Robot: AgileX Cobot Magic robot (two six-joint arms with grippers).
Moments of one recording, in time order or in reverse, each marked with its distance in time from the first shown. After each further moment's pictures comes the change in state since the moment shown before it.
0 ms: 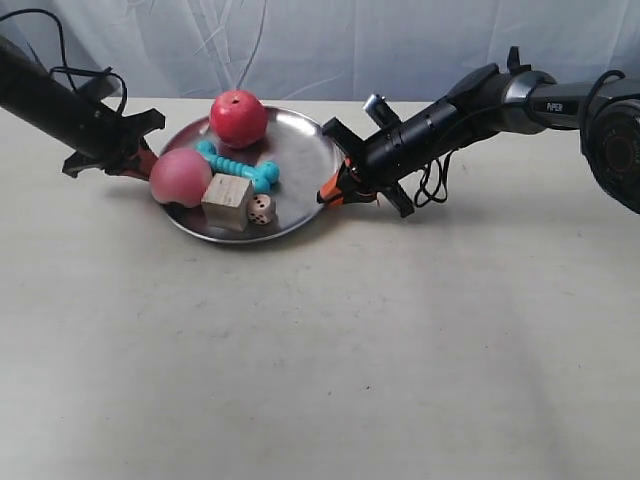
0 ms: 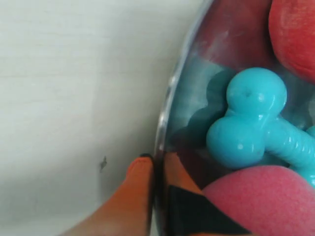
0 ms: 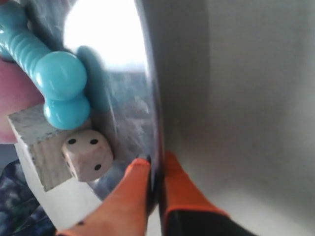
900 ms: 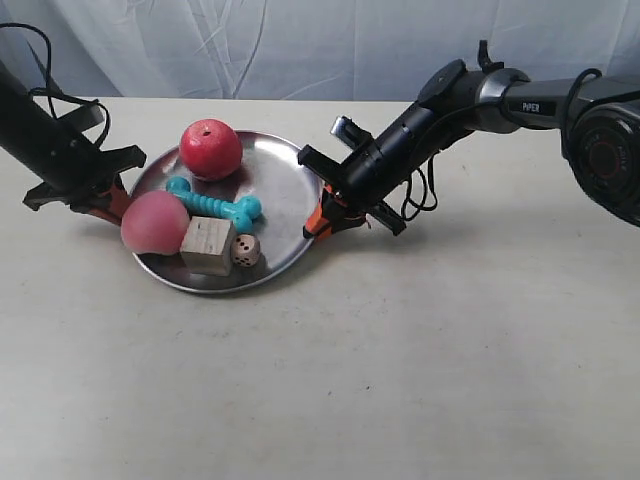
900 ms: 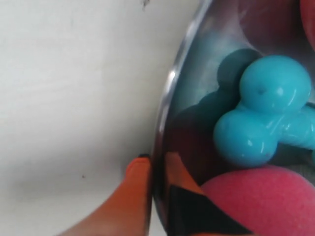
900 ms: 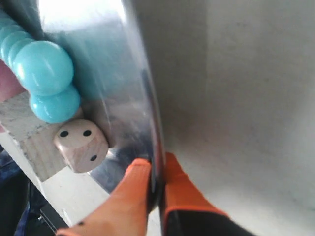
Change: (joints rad) left arm 0.002 -0.165 0.277 0.168 0.031 -0.055; right arm 0.076 -0.025 0.002 -0.153 0.141 0.074
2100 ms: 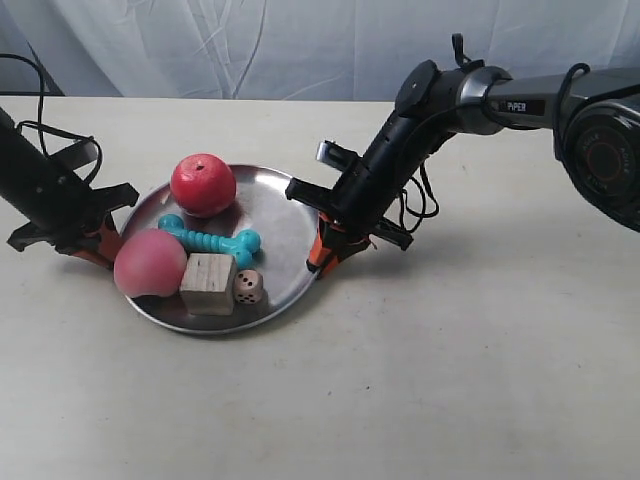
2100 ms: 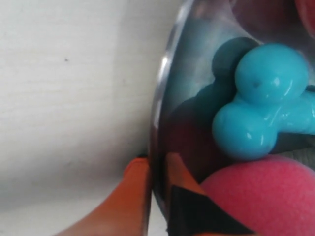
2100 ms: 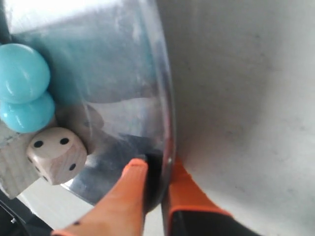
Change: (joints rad) left arm 0.000 -0.099 0.228 -0.002 -0.023 0.041; right arm 0.071 -0.045 0.062 -0.184 0.025 0.088
